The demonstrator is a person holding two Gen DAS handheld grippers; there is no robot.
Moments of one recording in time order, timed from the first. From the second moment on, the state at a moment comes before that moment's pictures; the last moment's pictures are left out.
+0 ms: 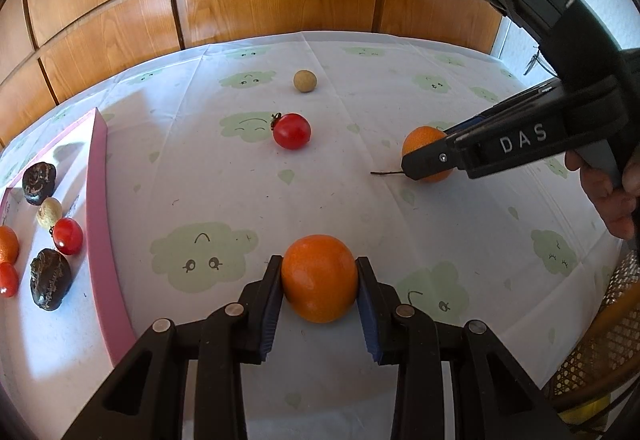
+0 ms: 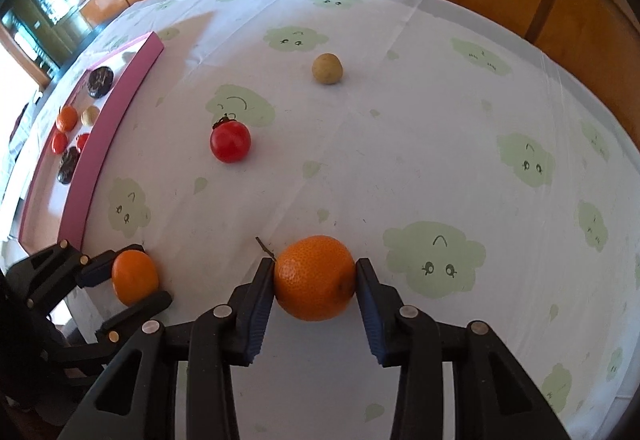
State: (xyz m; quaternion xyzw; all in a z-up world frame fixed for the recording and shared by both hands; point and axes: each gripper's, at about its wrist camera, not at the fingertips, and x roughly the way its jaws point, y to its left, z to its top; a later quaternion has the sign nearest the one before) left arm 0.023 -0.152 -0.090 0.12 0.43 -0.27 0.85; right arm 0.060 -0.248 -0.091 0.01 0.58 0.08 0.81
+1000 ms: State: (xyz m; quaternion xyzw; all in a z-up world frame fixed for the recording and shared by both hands) left arm 0.023 -0.151 -0.090 0.12 0.43 -0.27 0.85; right arm 0.064 -0.280 -0.074 0.10 0.56 0.07 0.82
